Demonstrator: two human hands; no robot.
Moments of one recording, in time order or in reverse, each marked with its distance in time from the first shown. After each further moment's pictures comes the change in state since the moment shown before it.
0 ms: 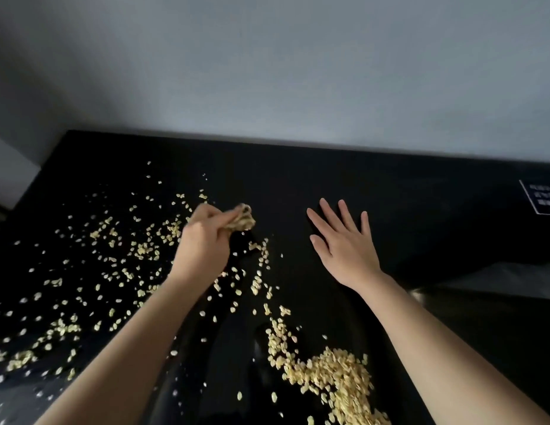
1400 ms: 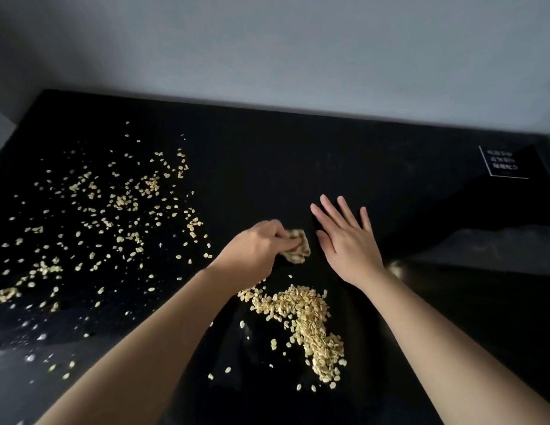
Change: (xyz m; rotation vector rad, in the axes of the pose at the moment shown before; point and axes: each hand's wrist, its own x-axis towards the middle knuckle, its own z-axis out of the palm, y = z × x) left_hand -0.076 0.048 0.075 0.154 -0.411 0.544; right_hand -0.093 0.034 0.011 0.027 0.017 -0.026
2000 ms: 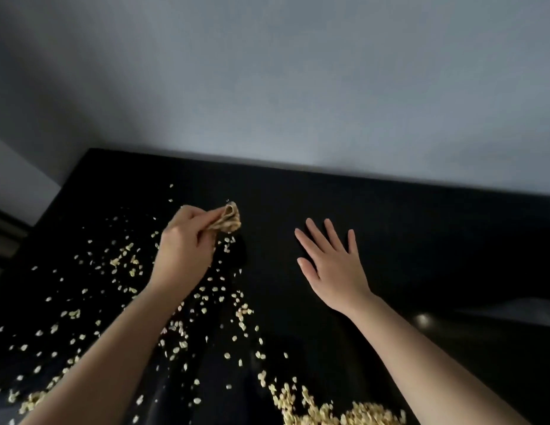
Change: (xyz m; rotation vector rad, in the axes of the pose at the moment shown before) left_hand -0.004 -0.142 -0.128 -0.164 0.536 -0.560; right_hand 0.138 -0.087 -0.010 -0.032 -0.063 -0.069
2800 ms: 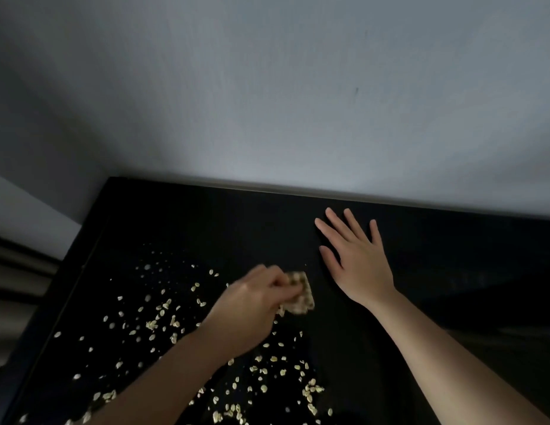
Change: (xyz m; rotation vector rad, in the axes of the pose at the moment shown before) left_hand 0.035 -0.066 0.015 0.092 -0.487 0.422; right_hand 0.114 -0.033 -0.007 0.089 0.121 0.053
